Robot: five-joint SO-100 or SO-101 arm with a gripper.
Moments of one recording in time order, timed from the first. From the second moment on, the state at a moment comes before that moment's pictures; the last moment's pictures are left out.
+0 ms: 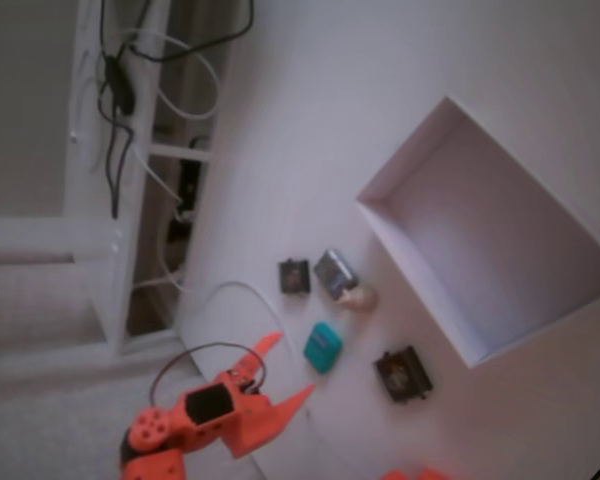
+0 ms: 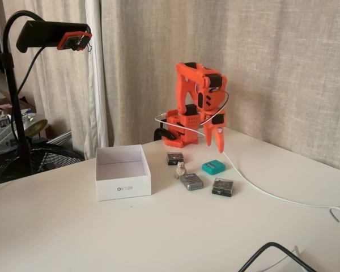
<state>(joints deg) 11.1 105.3 114.3 86.8 3.2</state>
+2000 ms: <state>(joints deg) 10.6 85.2 113.7 72.1 2.1</state>
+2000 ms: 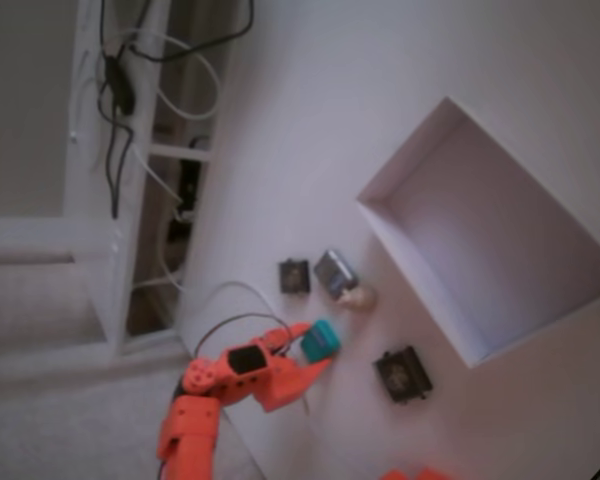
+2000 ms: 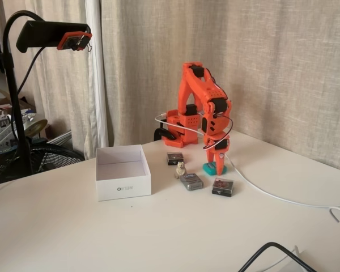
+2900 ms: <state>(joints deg) 13.4 85.0 91.9 78.0 2.1</state>
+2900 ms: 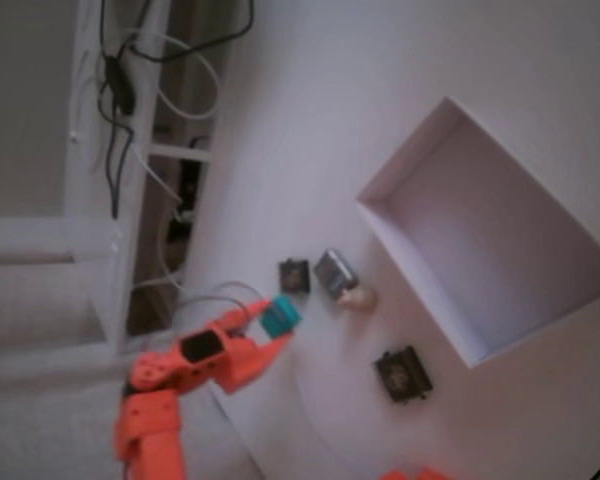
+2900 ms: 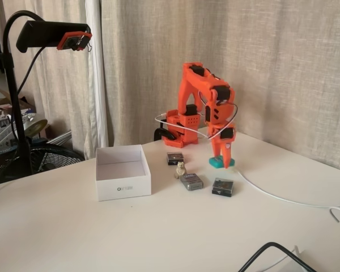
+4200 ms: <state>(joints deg) 70.8 76.3 71.5 80.8 -0.2</state>
